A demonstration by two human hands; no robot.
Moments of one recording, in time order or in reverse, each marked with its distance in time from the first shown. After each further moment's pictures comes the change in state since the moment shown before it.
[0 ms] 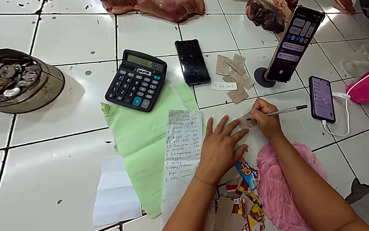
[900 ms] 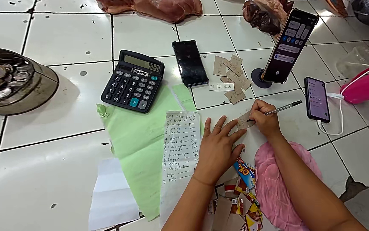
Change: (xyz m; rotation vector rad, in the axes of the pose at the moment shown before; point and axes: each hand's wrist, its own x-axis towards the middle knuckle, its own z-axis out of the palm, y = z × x) left_hand 0.001 0.000 -0.001 -0.011 -0.018 -0.017; right_hand 0.002 0.003 -0.005 -0.013 0.039 0.061
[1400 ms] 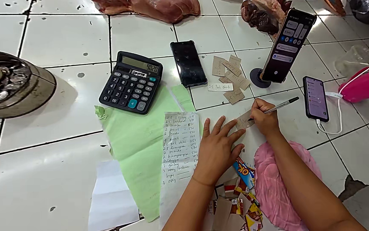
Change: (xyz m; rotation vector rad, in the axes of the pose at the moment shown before) left_hand 0.000 0.000 0.001 0.005 0.024 0.006; right_hand 0.001 -0.005 0.001 -0.133 0.060 0.014
